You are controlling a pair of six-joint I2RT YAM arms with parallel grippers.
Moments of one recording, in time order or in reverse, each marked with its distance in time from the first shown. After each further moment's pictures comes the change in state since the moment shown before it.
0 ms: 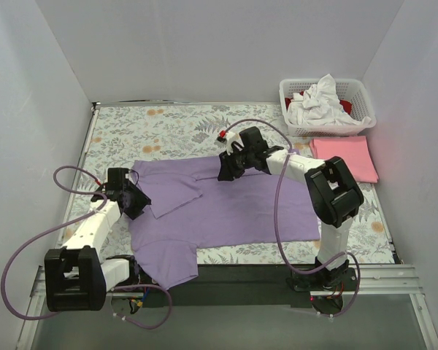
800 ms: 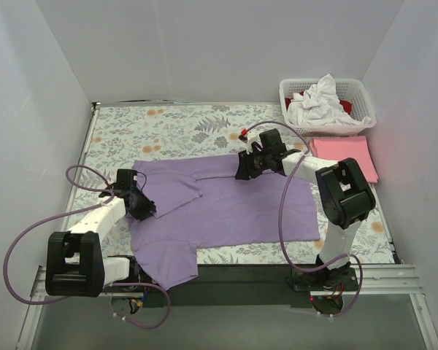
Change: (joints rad) left arm -0.062 0.119 -0.034 0.060 0.040 -0.007; right arm -0.154 -0.080 -0.145 0.045 0.057 0.043
